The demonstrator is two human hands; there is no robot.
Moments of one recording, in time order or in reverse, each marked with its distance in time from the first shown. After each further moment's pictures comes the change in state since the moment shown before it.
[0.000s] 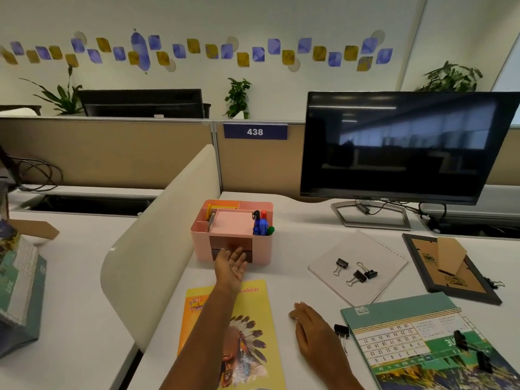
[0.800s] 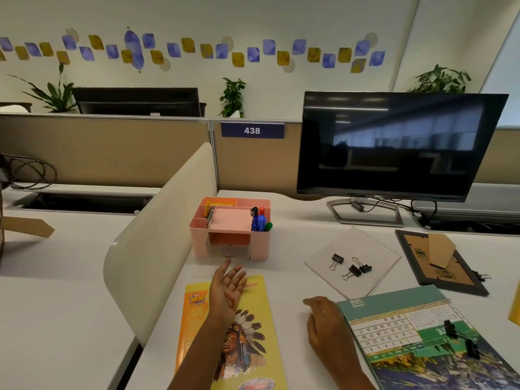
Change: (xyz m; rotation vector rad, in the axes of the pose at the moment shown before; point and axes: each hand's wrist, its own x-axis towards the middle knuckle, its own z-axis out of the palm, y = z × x) left_hand -0.023 -0.024 -0.045 -0.025 -0.147 0.049; right_hand -0.001 -0.006 -0.033 -0.108 -0.041 0.149
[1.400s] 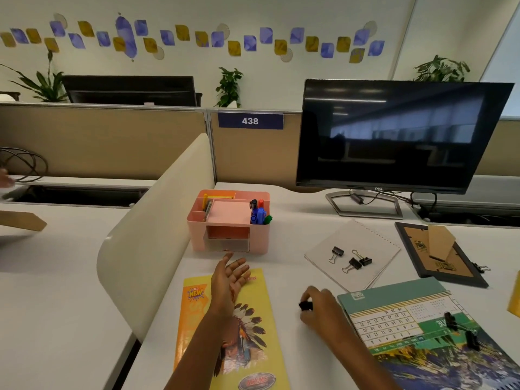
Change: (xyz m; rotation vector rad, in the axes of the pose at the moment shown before) left_hand 0.006 -0.002 0.004 0.102 0.024 -0.002; right_hand 0.026 -0.025 -0.023 0.098 -0.399 0.311
